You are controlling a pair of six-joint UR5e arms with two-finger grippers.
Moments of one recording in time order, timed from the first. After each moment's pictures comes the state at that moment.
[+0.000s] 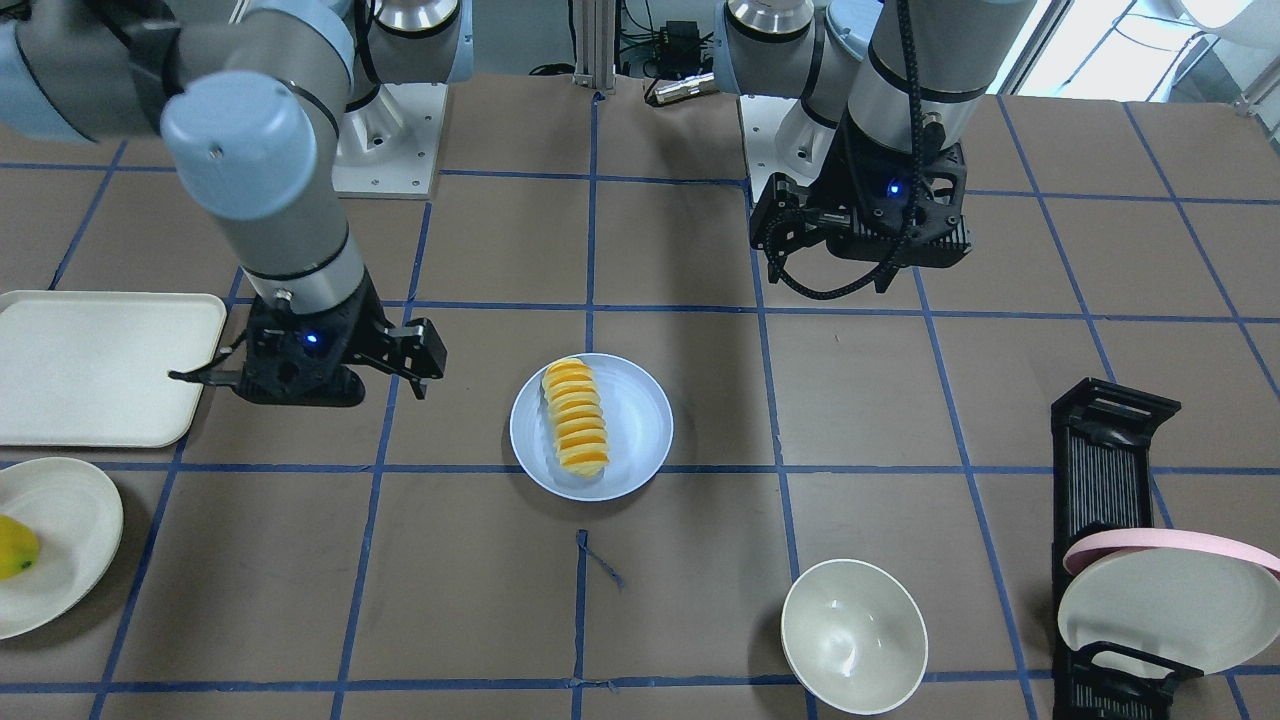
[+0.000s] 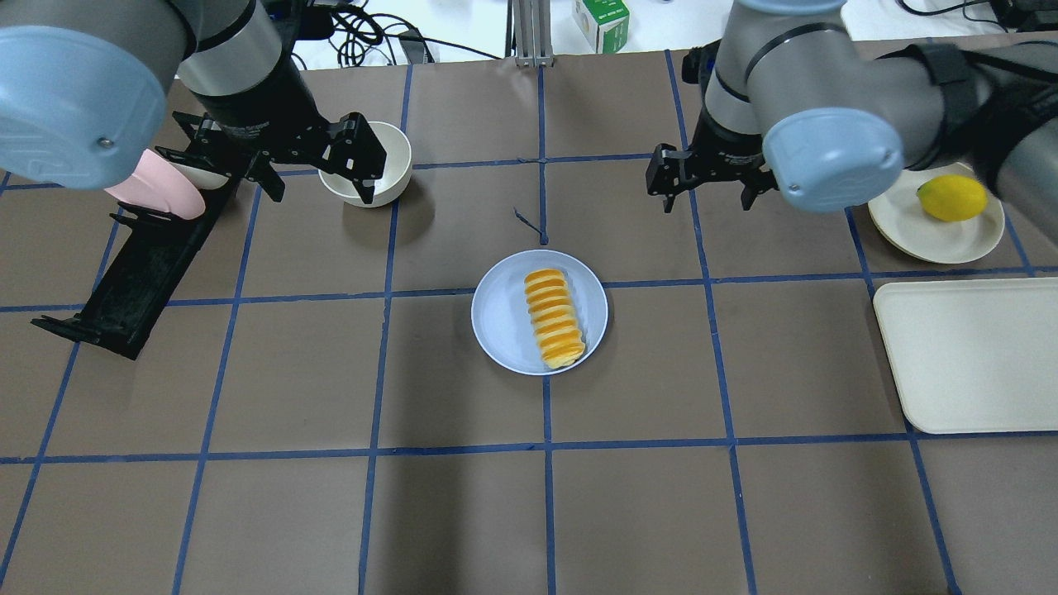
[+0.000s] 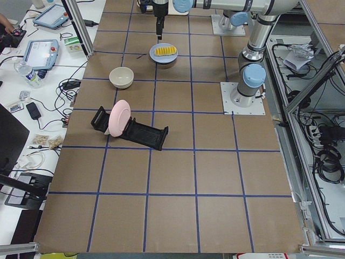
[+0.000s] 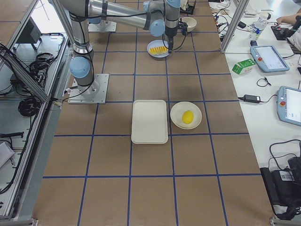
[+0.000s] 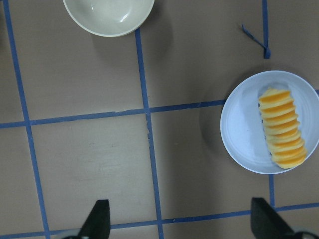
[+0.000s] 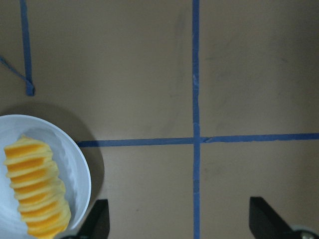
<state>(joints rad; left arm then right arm) -1.64 -1.62 -1.53 -1.55 1.57 0.02 1.63 -1.43 1.67 -1.87 -1.58 0.08</state>
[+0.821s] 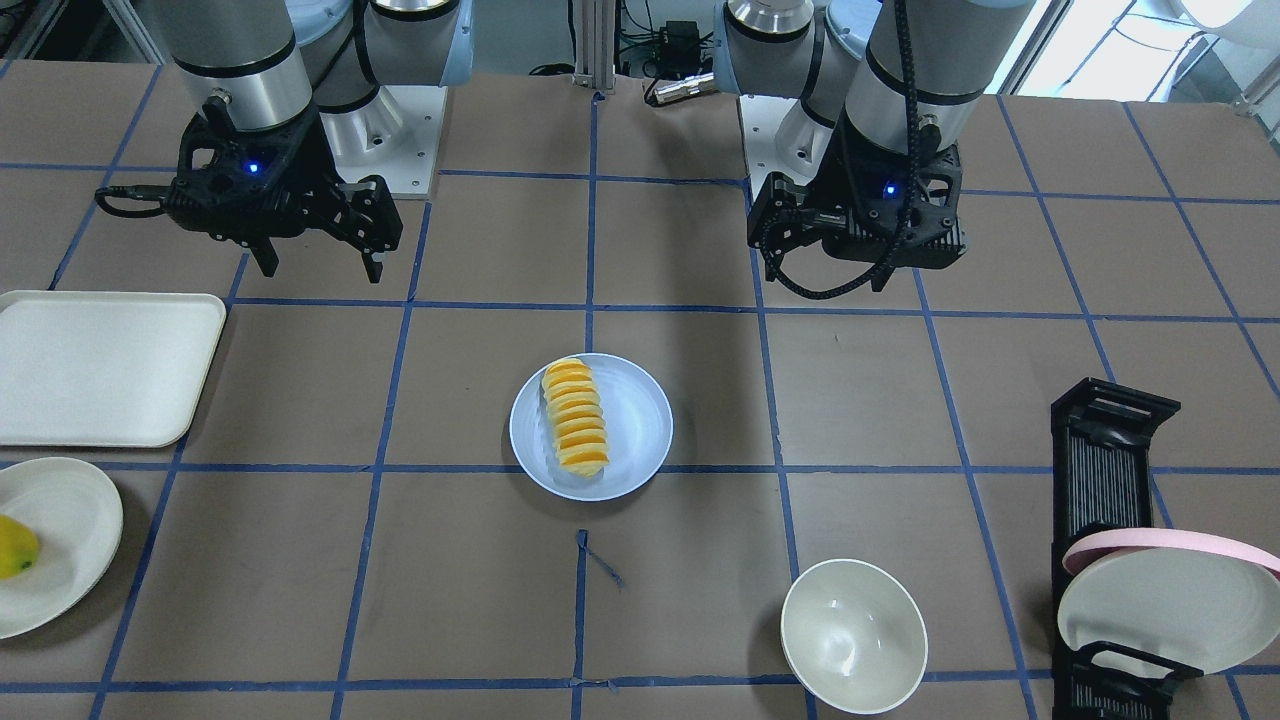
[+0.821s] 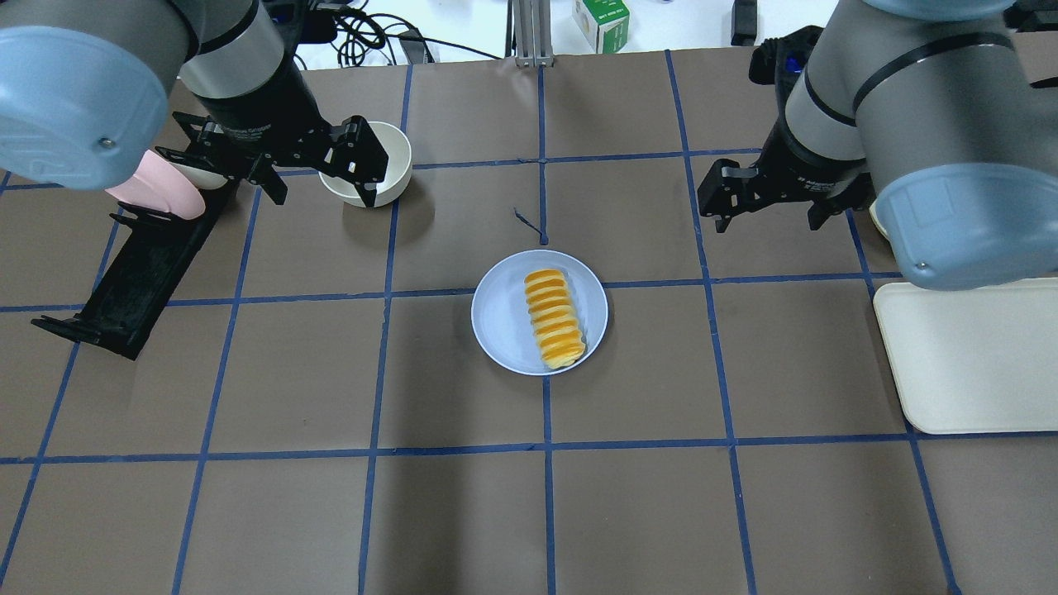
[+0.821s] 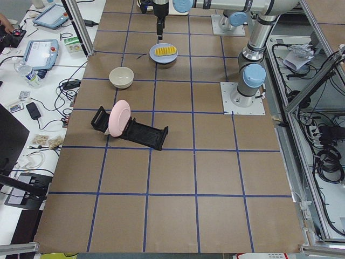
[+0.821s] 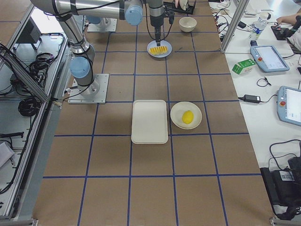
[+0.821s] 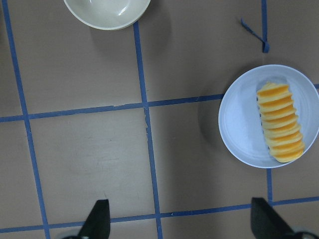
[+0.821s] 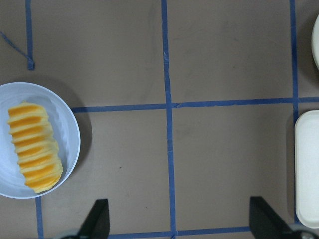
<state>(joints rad) -1.64 -1.62 -1.53 -1.55 1.56 0.02 1.61 -1.65 1.78 -1.83 -1.61 0.07</state>
